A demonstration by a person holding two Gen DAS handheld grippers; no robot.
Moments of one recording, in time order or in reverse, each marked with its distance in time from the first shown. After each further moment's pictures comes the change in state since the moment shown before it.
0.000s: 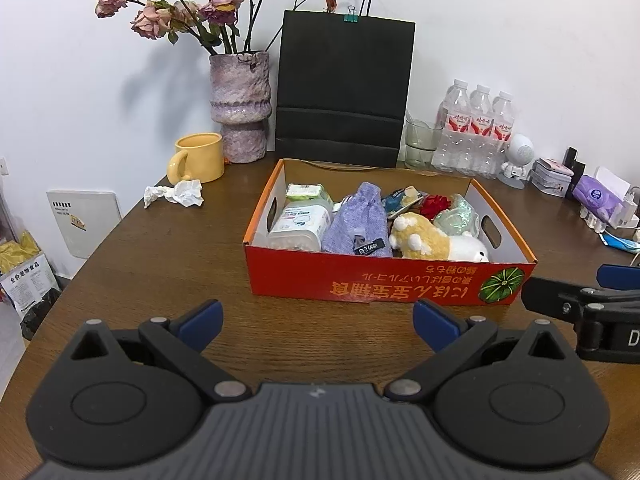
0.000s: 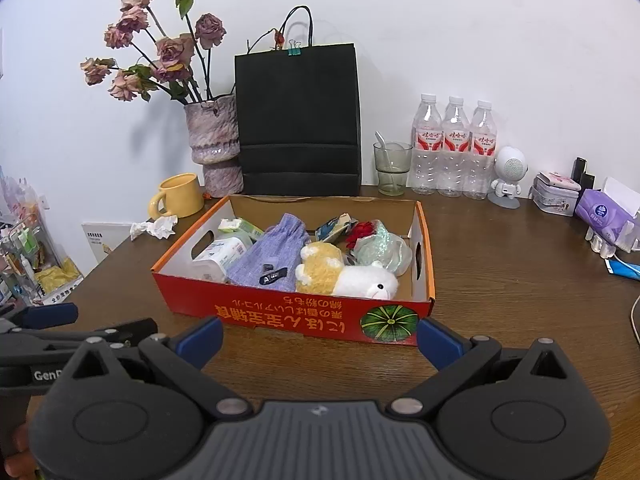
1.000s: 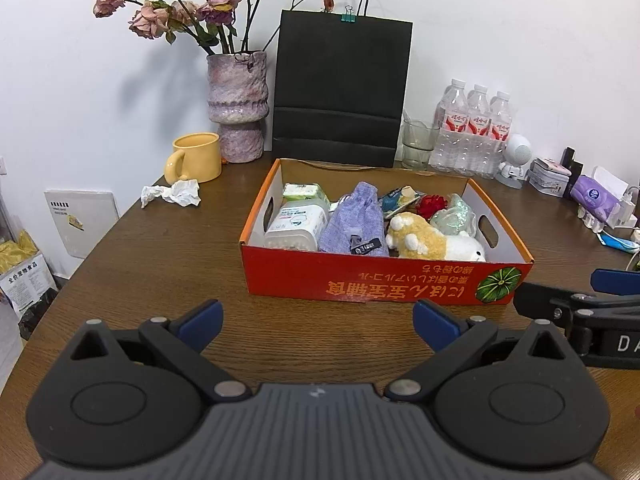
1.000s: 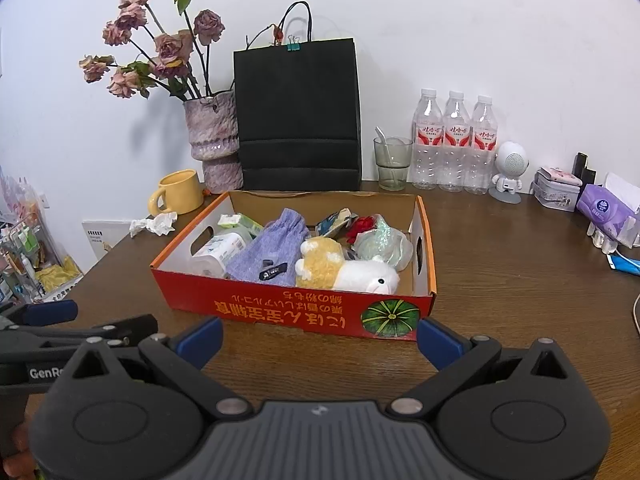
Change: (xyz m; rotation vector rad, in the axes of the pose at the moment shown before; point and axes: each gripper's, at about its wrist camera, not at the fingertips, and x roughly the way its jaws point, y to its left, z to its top) left arm 0.000 -0.003 -0.002 0.000 0.000 -0.011; right arm 0.002 0.000 -0.001 0.004 0.009 0.001
